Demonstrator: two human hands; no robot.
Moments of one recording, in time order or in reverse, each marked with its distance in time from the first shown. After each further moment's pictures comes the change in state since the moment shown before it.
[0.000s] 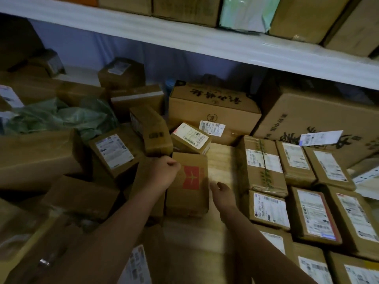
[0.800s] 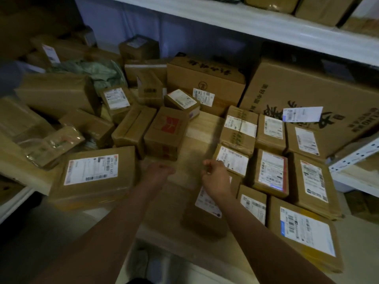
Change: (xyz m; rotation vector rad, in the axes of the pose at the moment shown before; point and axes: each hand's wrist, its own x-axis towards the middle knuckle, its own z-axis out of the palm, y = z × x) left_hand -0.185 -0.028 0.133 -0.379 0.071 -0.354; right_hand -0.085 0.107 -0.122 -0.269 -0.098 -0.500
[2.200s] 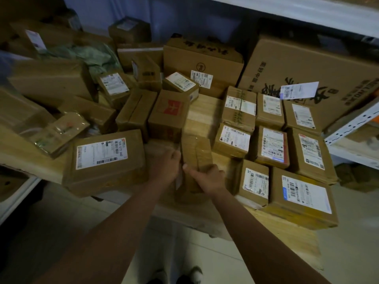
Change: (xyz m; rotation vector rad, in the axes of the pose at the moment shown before) left_hand -0.020 -0.026 -0.007 0.367 0.019 0.302; right_hand -0.064 -0.007 0.044 0.140 -0.107 0.440
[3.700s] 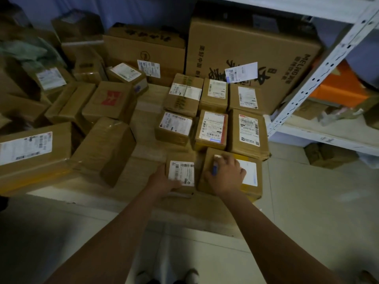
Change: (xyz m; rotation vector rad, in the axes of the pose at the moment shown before) left_hand -0.067 0.046 0.166 -0.088 -0.282 -0.119; right_hand 0.021 0.131 -0.189 -0.637 0.332 -0.251
